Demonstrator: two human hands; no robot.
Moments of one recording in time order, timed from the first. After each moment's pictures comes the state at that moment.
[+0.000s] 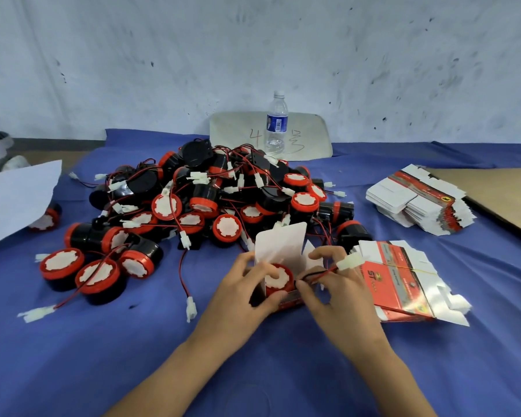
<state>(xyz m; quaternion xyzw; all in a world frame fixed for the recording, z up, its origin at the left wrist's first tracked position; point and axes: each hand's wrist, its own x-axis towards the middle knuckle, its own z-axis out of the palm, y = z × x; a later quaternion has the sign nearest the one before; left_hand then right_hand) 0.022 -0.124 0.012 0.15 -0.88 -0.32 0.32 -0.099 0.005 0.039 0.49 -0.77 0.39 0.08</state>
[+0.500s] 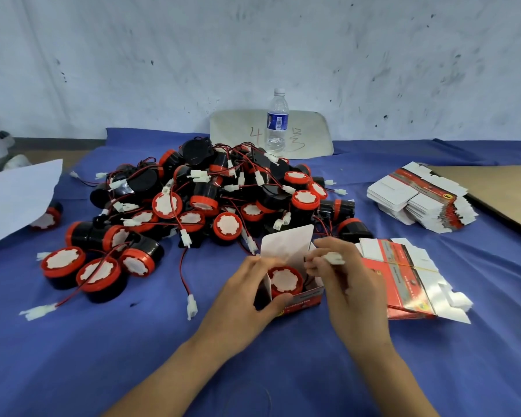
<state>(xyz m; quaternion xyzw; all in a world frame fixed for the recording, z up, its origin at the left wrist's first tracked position) 0.021 -0.122 0.010 0.14 -0.89 -0.31 0.29 -0.094 0.007 0.044 0.45 -0.68 0.57 0.09</state>
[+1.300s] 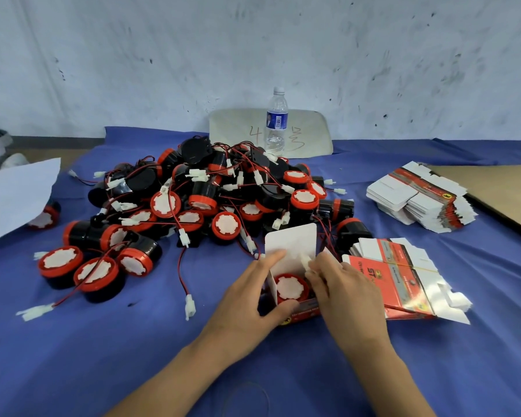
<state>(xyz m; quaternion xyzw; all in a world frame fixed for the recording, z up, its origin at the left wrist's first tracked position) 0.020 -0.113 0.010 0.14 -0.88 -0.35 0.27 -0.097 0.005 0.045 0.45 -0.84 0.26 0.14</state>
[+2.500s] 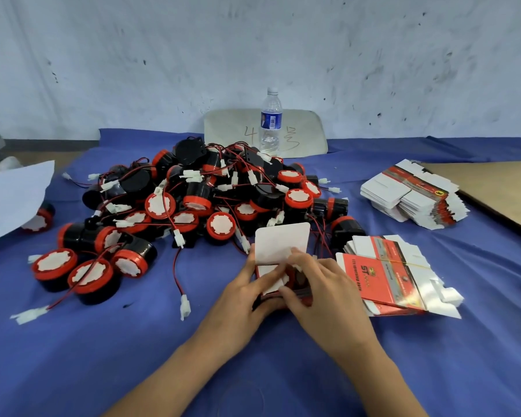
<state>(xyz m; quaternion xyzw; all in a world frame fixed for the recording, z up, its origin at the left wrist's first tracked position) 0.016 -0.119 0.006 0.12 -0.90 -0.35 0.23 -0.088 0.005 0.038 0.53 -0.77 0.33 0.14</state>
